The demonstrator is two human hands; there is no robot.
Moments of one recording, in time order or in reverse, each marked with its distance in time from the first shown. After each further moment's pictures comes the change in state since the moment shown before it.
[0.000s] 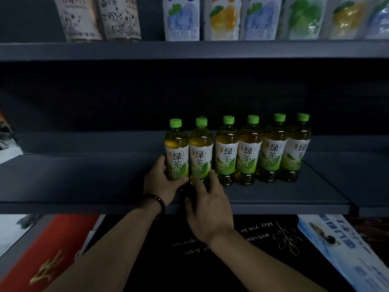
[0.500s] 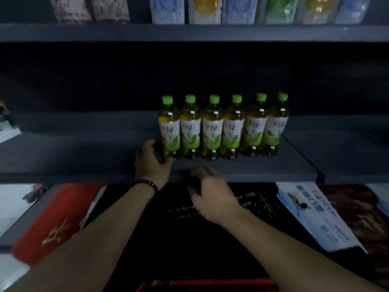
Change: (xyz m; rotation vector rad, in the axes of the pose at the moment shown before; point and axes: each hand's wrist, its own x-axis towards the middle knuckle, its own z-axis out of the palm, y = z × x) left_hand -0.046 0.012 -0.001 0.173 0.132 -0.087; right_hand -0.049 0.019 -0.058 0.125 -0.222 -0.024
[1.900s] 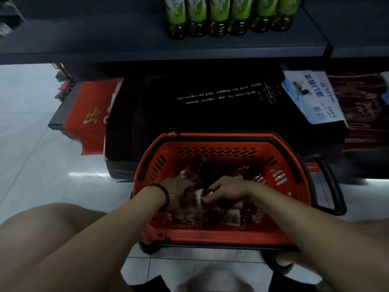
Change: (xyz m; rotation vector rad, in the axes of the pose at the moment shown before) left_hand -0.345 -0.111 -0.040 0.864 -1.336 0.055; right_hand -0.283 0.069 0.109 0.461 -0.965 0.464
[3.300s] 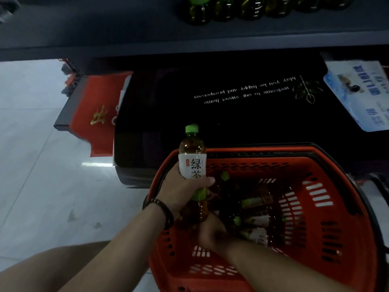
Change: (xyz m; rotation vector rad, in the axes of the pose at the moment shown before) left_hand 0.001 -0.035 -0.034 -1.439 0.469 -0.063; right_hand 0.156 0.020 0.141 -0.330 0.273 -0.019
